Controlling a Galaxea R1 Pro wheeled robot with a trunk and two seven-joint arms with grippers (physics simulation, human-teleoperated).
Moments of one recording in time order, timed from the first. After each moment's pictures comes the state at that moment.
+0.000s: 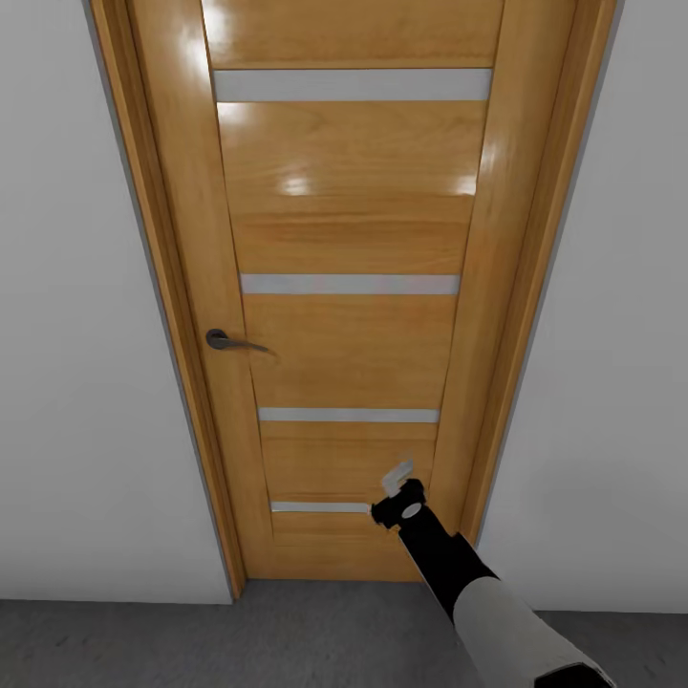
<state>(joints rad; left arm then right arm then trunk) 0.00 -0.02 0.01 -0.04 0.05 -0.01 0.01 -0.71 0.17 0.16 -0.55 0.46 0.30 0.00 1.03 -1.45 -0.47</state>
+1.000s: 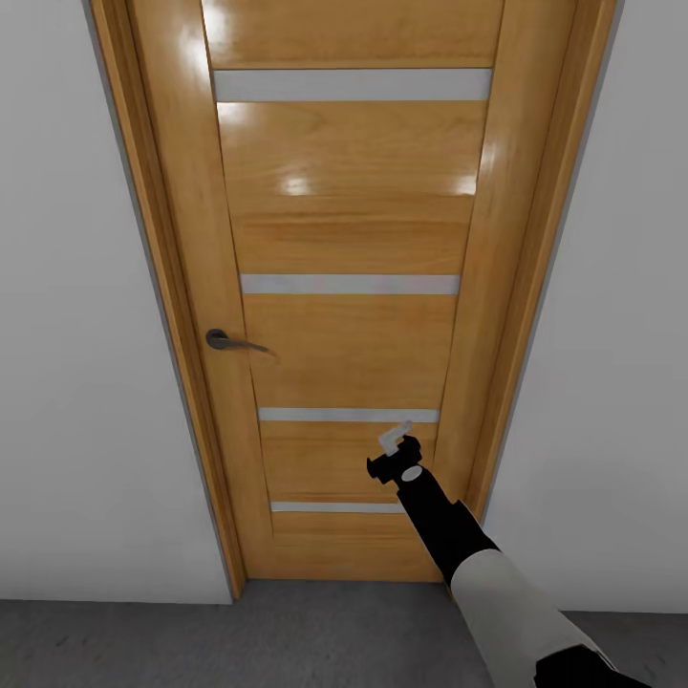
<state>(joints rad) 0.00 -0.02 0.01 -0.04 0.05 -0.01 0.01 -0.77 0.17 0.17 -0.70 0.46 0.31 0.03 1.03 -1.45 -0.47</state>
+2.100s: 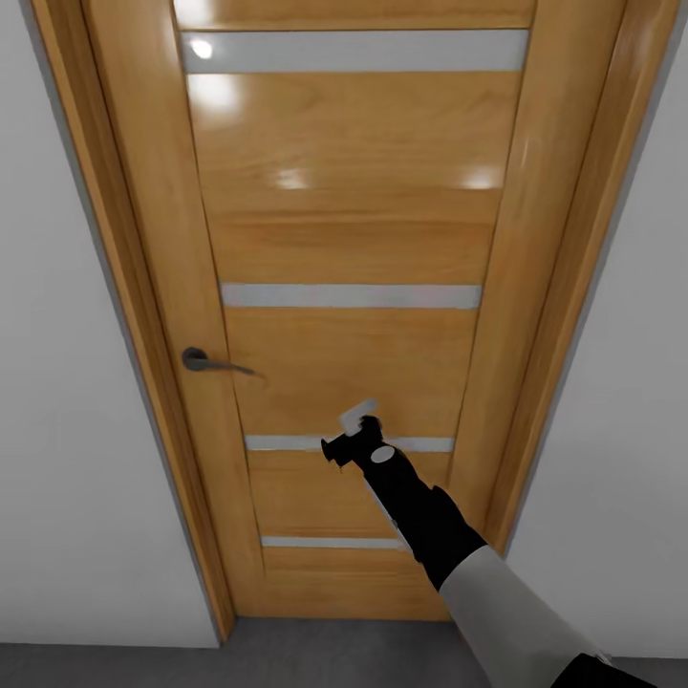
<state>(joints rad) 0.00 -0.02 0.01 -0.04 0.05 0.00 0.00 -0.76 0.17 0.48 -0.98 0.12 0.48 0.01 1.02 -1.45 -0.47</state>
